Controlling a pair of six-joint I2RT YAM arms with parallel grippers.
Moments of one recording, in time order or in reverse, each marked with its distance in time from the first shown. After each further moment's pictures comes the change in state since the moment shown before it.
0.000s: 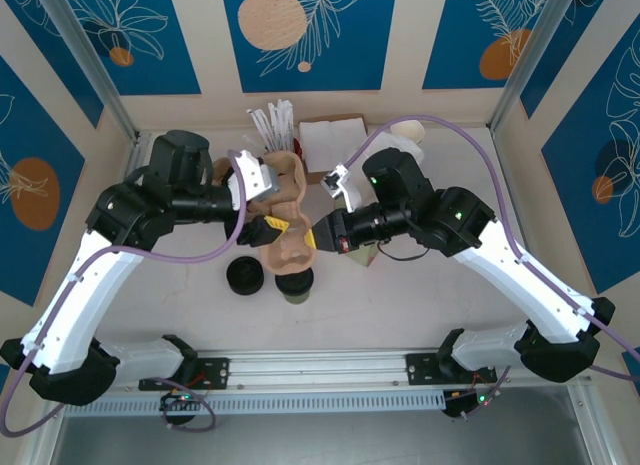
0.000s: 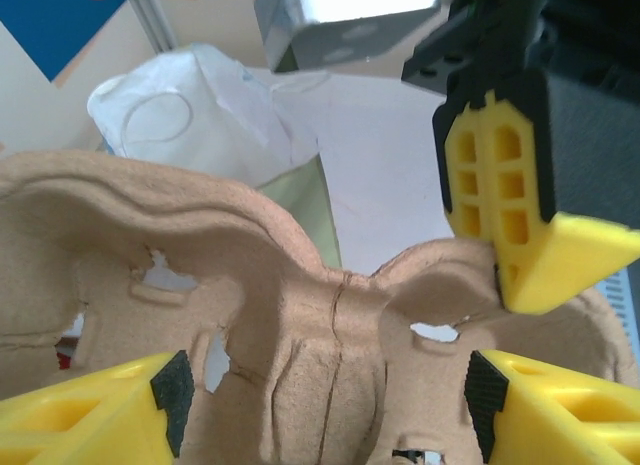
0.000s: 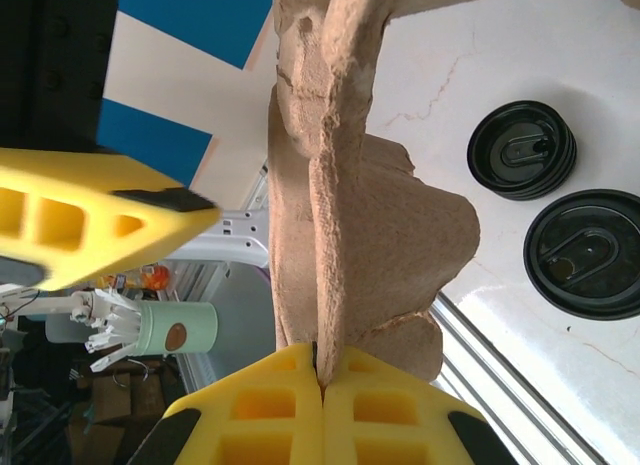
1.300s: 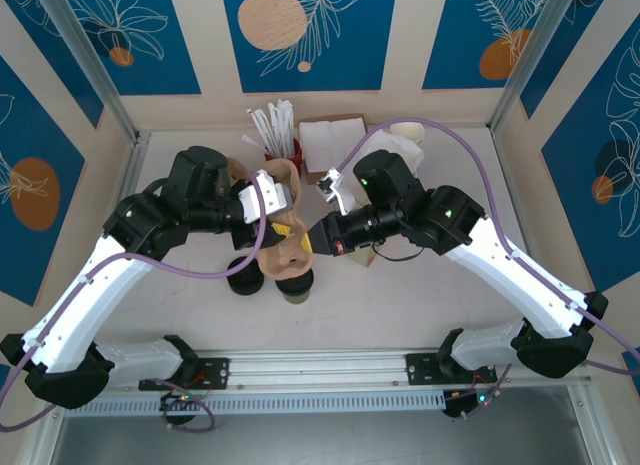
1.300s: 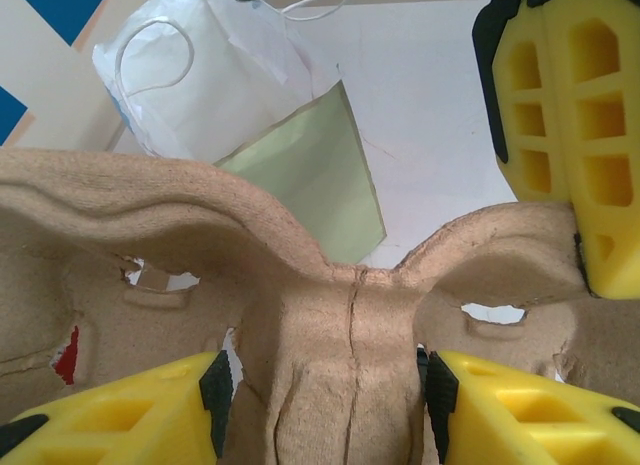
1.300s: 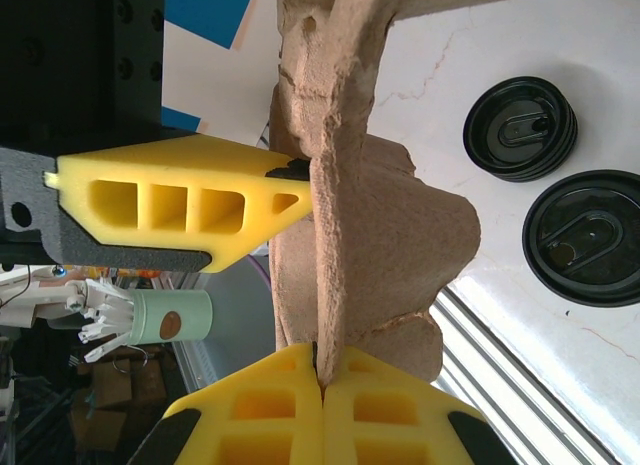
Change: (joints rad) left arm -0.079 -0.033 -0.119 0.063 -0.177 0.067; right arm 0.011 0.028 0.000 -0.018 -0.003 -0.004
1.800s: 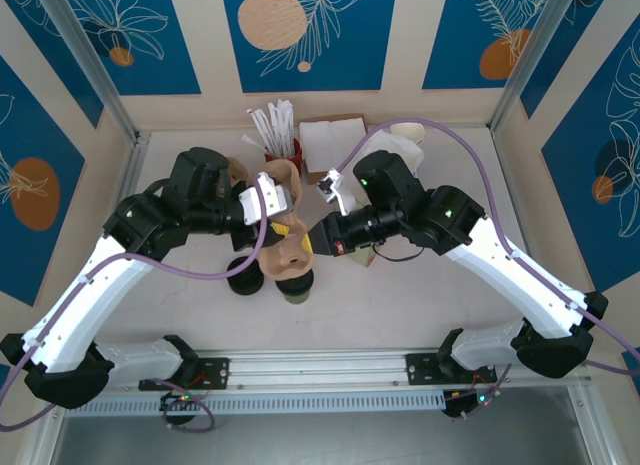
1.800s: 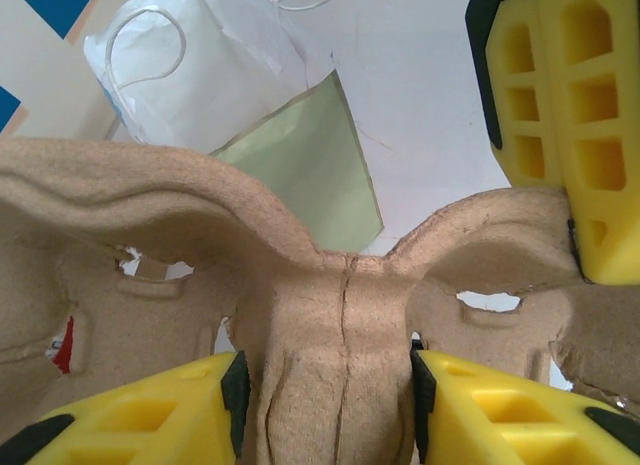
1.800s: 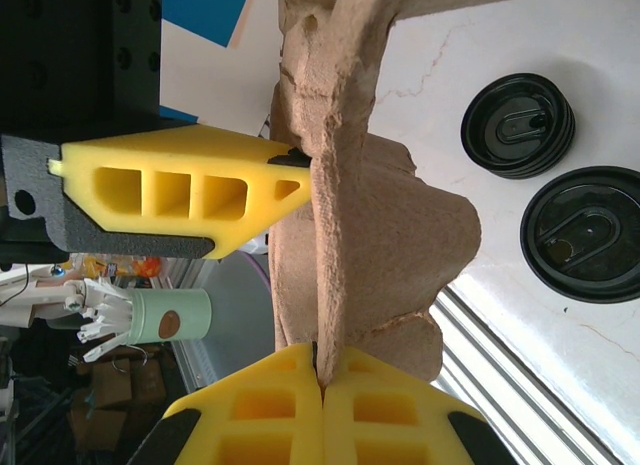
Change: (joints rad) left arm -0.006 0.000 0.000 -0.015 -0.010 0.008; right arm 0.000 0.000 0.000 -0.007 0.003 0.000
